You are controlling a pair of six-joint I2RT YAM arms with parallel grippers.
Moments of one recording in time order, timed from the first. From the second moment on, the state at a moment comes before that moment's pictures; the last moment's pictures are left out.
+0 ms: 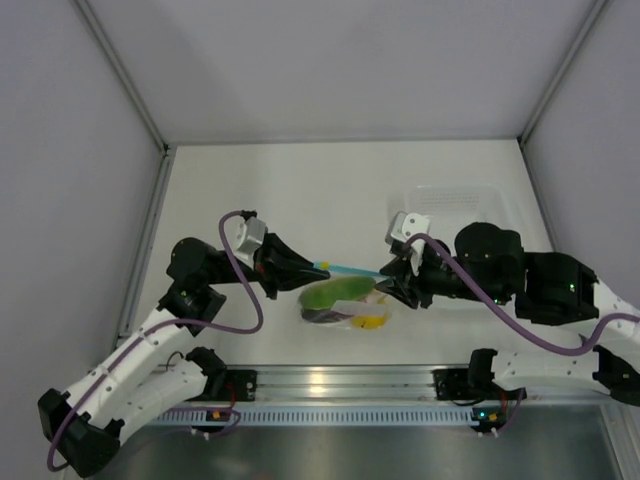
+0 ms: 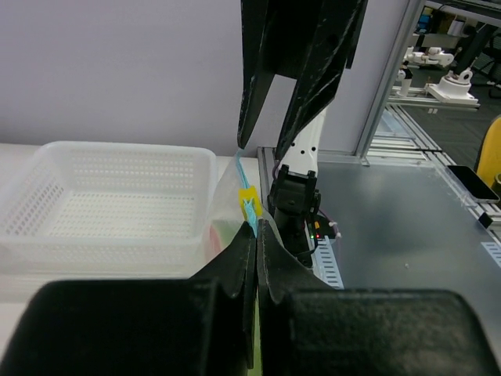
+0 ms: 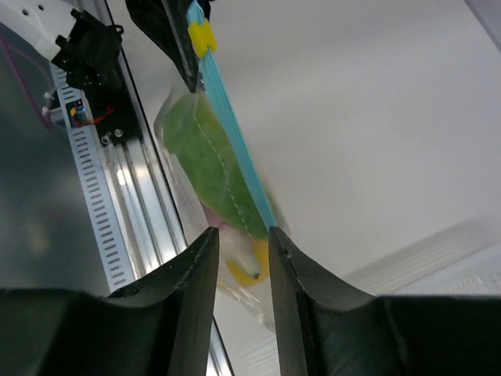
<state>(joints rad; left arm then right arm) -0.64 0.78 0.72 0.44 0.95 -0.39 1.25 0.94 1.43 -0.93 0.10 -0.05</state>
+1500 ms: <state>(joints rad) -0.70 0.81 0.73 0.44 1.17 -0.39 1.25 1.18 1.52 -0.72 -0.30 -0.07</state>
